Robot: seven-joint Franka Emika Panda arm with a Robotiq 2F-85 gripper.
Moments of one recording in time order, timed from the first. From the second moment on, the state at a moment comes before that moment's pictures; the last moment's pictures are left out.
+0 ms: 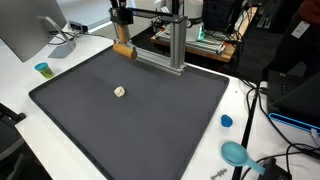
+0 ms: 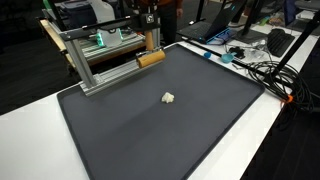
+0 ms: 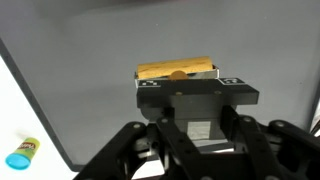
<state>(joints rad) -0.09 -0.20 -0.06 -2.25 0.03 2.22 0.01</state>
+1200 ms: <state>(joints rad) -0.06 0.12 -0.03 -2.03 0.05 2.31 0.33</state>
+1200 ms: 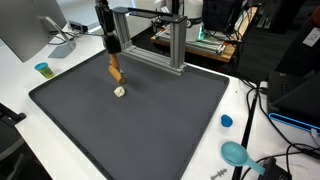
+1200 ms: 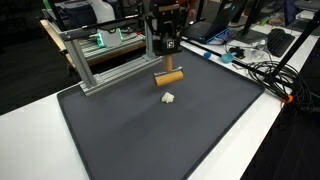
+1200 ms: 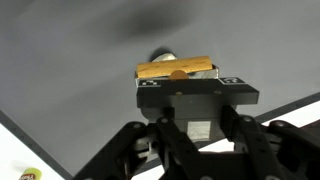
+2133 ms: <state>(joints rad) -0.06 0.24 -0.06 -1.99 0.07 2.34 0.34</state>
